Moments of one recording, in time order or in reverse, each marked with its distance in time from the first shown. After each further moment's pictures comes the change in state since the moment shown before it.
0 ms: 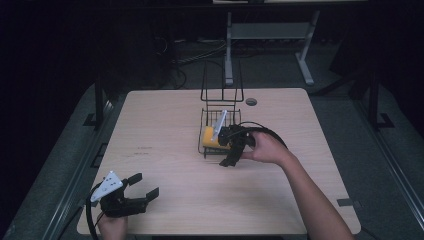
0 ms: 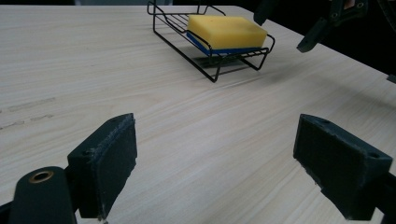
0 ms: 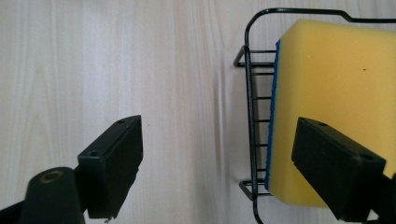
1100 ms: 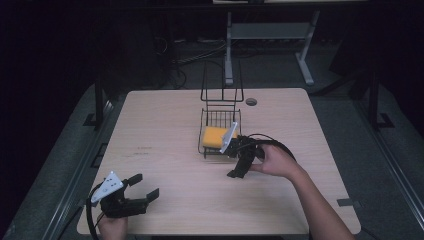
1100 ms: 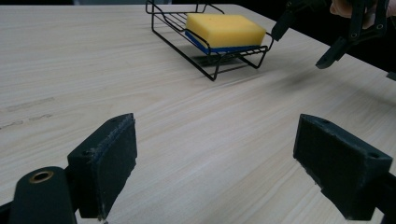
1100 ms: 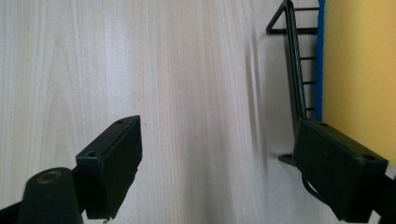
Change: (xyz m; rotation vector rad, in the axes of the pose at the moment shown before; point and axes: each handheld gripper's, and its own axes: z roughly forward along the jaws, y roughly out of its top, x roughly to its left) left arm -0.001 -0.001 0.000 0.006 0.000 0.011; right arm 0.025 -0.030 0.006 -0.005 0.000 0.035
